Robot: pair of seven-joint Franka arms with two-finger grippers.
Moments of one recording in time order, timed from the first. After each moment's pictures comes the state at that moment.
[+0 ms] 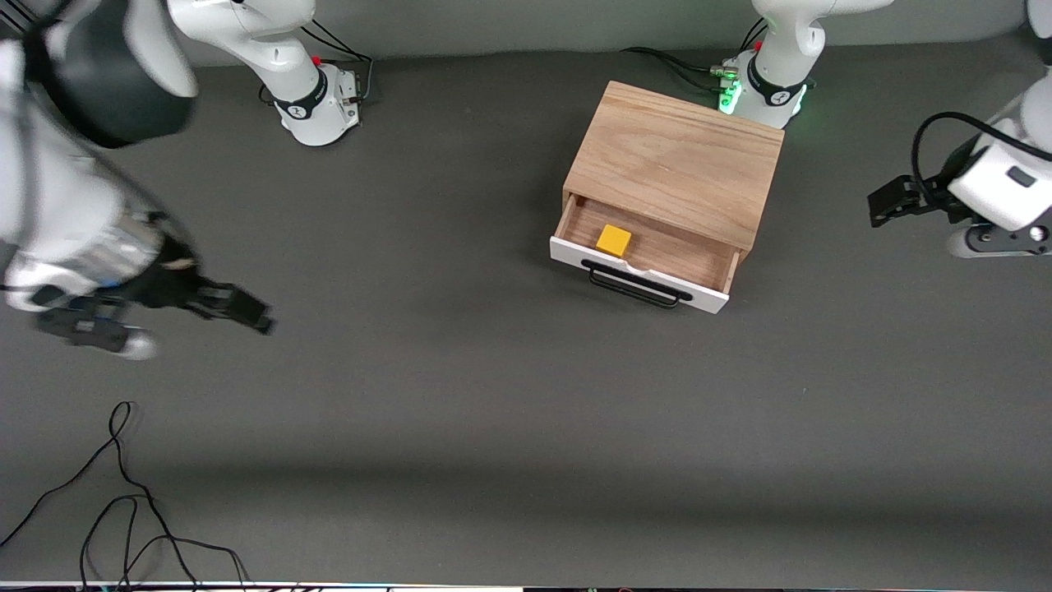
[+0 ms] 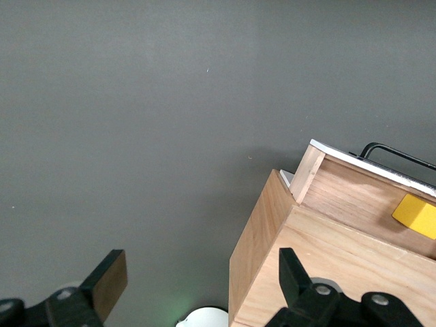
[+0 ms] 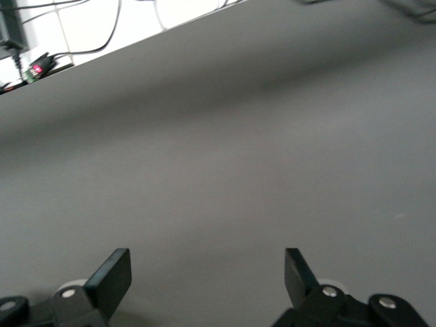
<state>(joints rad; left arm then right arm) 0.07 0.01 -0.14 -1.57 0.02 1.46 -0.08 0.08 0.18 0.08 -1.46 0.08 1.78 0.44</state>
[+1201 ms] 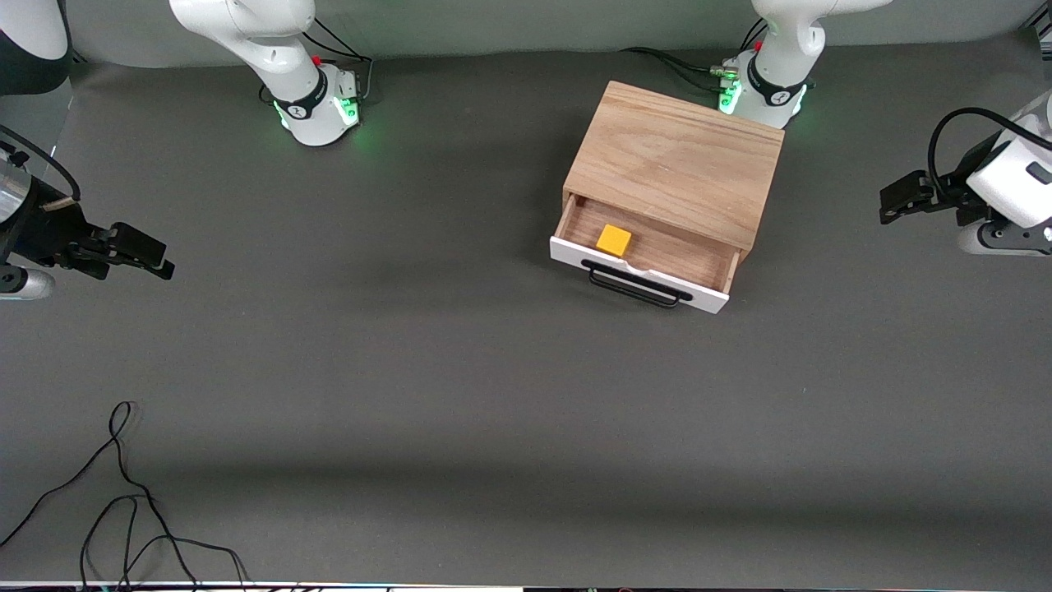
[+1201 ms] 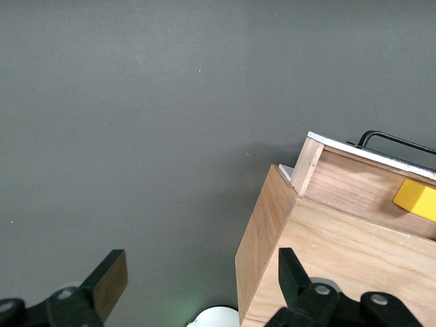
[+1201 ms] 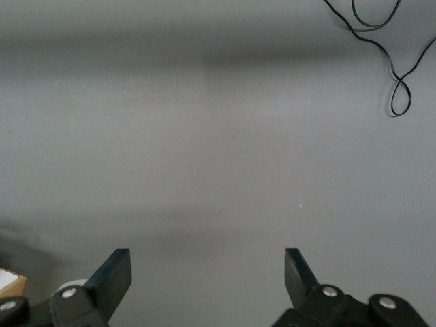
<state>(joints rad) 0.08 0.01 -0.15 -1.57 0.01 1.46 -0.02 -0.05 0.05 0.08 -1.55 0.05 1.64 0.09</state>
